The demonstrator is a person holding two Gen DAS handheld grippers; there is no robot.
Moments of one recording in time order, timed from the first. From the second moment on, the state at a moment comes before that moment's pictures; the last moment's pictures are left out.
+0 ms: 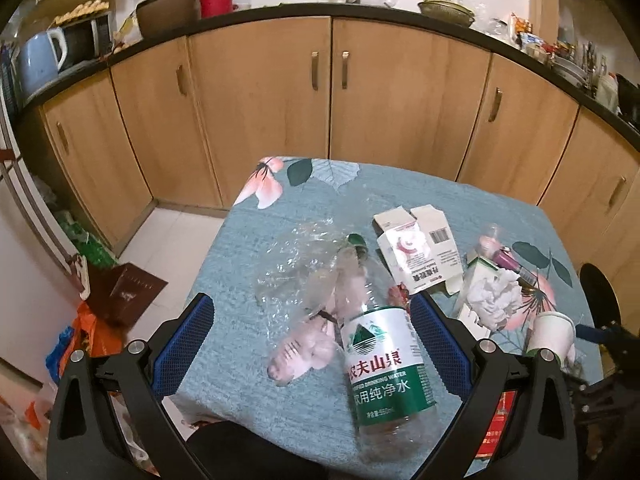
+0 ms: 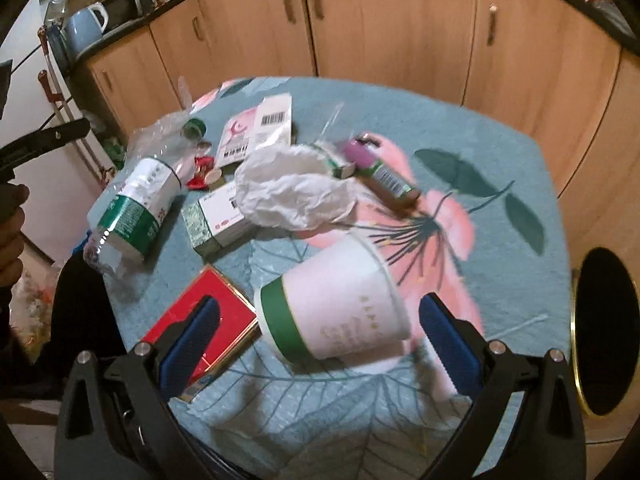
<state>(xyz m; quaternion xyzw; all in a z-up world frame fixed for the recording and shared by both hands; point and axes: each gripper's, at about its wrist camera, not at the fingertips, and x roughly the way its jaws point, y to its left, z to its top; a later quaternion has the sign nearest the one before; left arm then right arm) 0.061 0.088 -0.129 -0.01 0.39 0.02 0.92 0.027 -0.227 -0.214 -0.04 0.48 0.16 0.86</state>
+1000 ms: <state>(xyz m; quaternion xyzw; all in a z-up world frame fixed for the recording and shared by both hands) 0.070 0.030 -0.204 -0.07 0.53 -0.05 0.84 0.016 -0.255 -0.221 0.05 0.46 0.20 0.86</state>
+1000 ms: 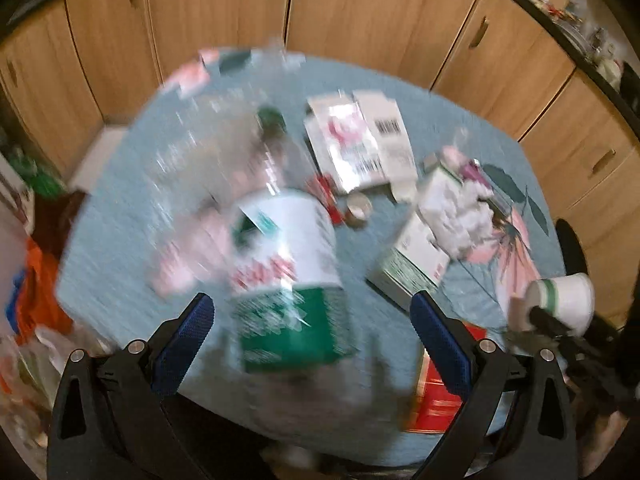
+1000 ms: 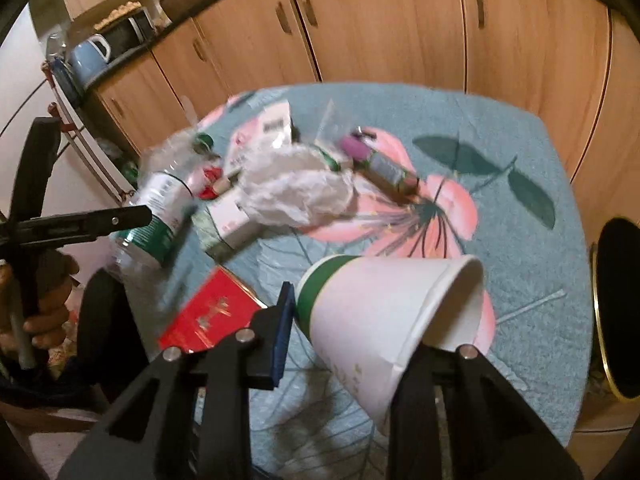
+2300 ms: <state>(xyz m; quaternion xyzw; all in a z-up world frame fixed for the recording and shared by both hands) 0.059 0.026 -0.170 -0.06 0.39 0.01 0.92 -0.010 -0.298 -0.175 0.09 0.37 0.18 0.91</state>
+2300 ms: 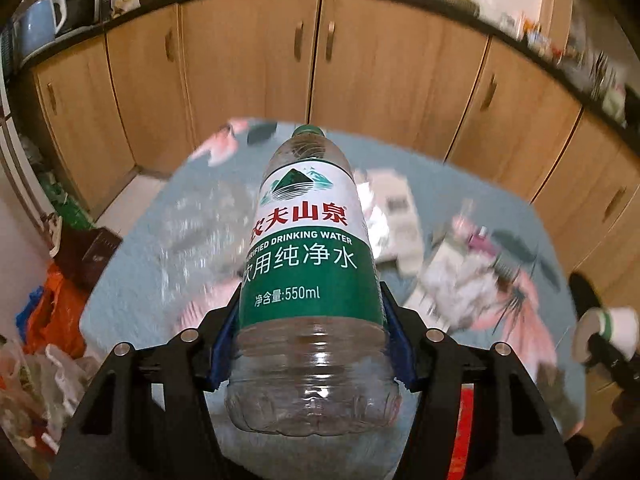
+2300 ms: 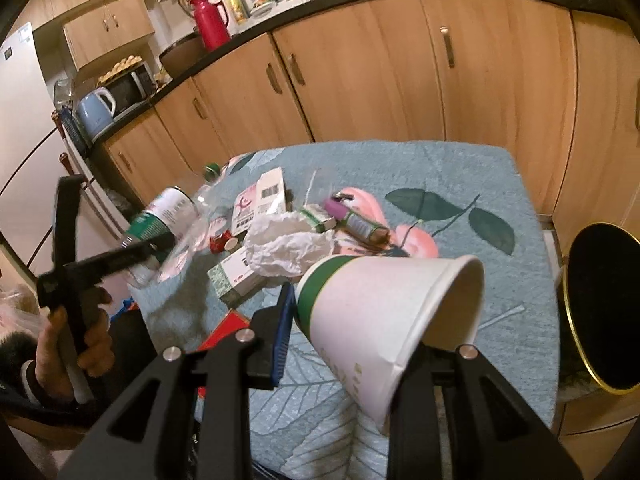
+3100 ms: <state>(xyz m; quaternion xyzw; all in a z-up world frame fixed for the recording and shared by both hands) 0.046 -0.255 -0.137 0.11 0.36 -0.28 0.88 0.019 -0.569 -0.265 0.19 0.45 -0.08 0.87</state>
